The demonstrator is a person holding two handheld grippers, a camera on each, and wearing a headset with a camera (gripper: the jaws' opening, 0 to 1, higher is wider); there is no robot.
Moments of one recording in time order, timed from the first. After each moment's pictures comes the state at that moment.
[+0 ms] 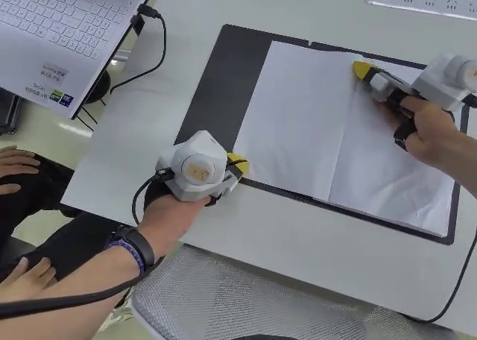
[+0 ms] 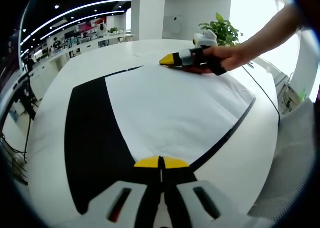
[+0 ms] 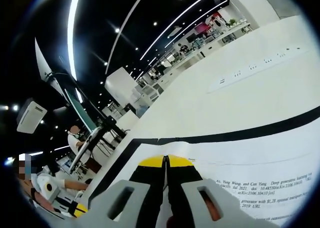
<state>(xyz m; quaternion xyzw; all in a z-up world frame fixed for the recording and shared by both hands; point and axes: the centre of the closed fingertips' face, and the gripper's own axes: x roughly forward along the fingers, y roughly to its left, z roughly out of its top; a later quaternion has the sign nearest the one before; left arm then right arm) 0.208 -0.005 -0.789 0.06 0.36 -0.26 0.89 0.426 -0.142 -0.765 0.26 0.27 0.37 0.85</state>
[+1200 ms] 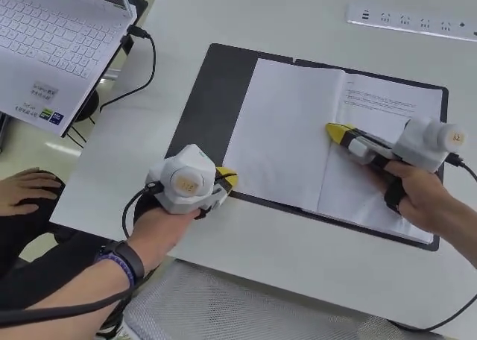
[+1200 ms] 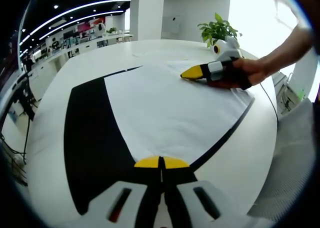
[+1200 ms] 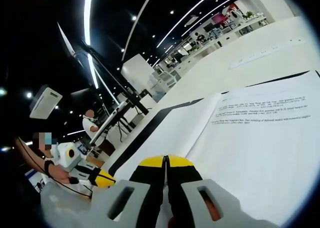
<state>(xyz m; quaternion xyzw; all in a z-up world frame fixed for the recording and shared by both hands) 0.208 -0.004 -0.792 0.06 0.36 -0.27 0.89 0.317 -0.133 -0.757 0.24 0.28 0.45 0.81</state>
